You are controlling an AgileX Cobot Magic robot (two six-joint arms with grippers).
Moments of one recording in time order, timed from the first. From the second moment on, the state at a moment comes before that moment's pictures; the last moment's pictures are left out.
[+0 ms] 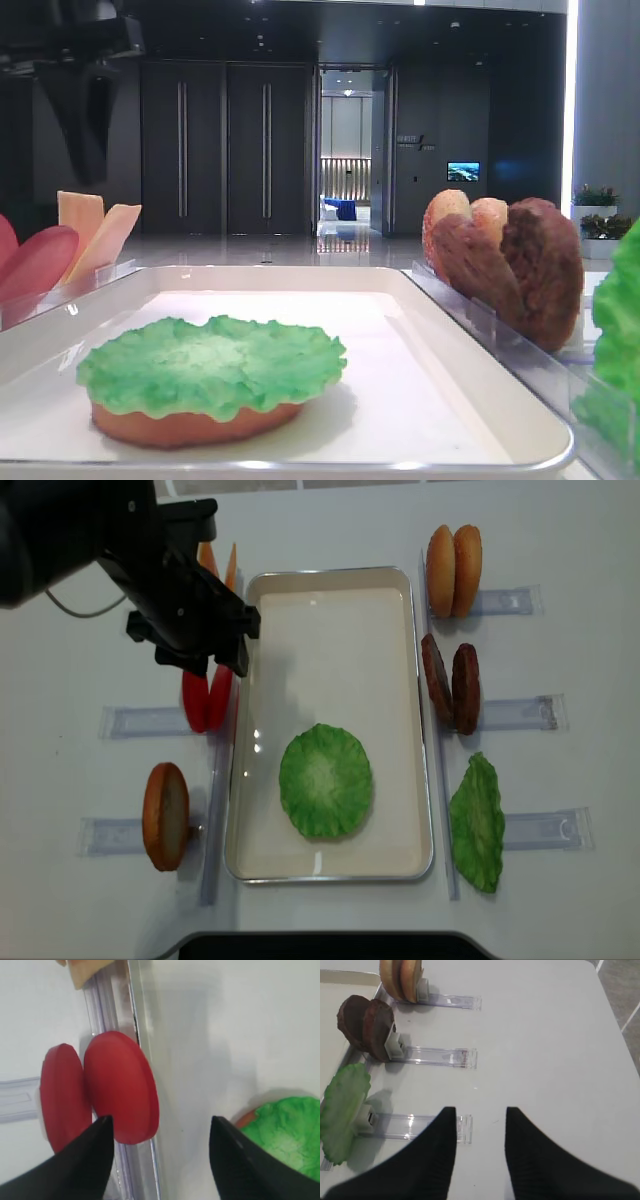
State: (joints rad) left arm -0.39 1.67 -1.17 -0.03 0.89 -0.29; right arm 0.02 -0.01 -0.51 0.07 1.13 -0.14
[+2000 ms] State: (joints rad) left arm -0.39 1.79 -1.17 0.00 0.87 -0.29; right arm 0.02 -0.01 -0.51 0.07 1.13 -0.14
